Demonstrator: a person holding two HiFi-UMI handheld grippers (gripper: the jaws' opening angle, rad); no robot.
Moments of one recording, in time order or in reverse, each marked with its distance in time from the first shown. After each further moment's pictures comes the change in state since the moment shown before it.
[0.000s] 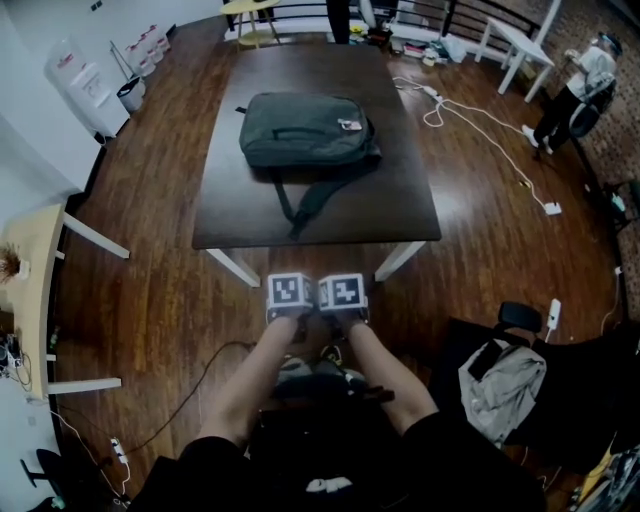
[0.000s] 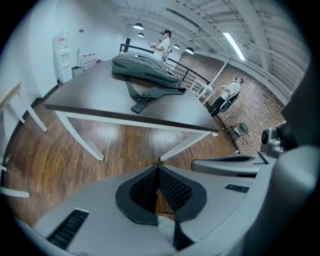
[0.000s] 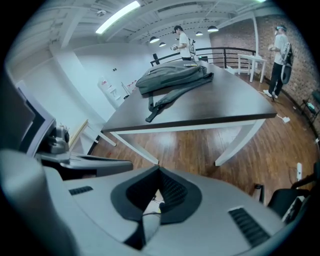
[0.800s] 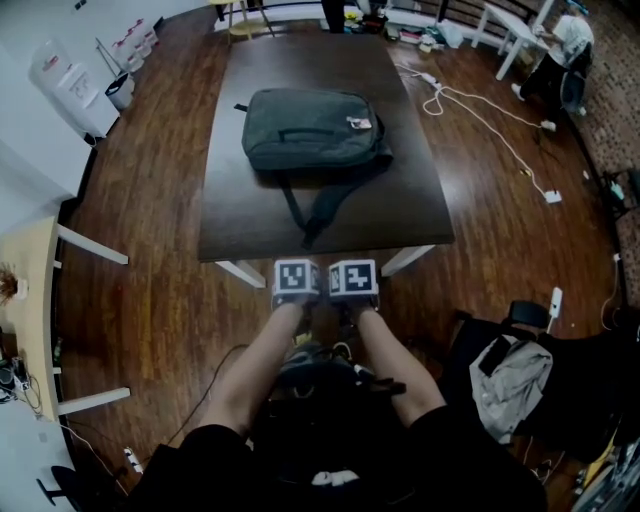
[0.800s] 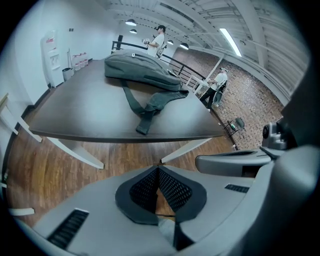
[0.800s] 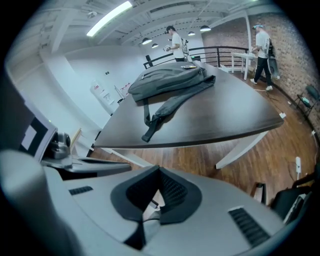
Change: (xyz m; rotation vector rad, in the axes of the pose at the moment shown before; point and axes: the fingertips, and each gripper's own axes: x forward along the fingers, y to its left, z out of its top) left arm 0.014 0.028 0.075 0.075 0.023 -0.052; right arm 0.022 0.014 0.076 0.065 -0.038 -0.027
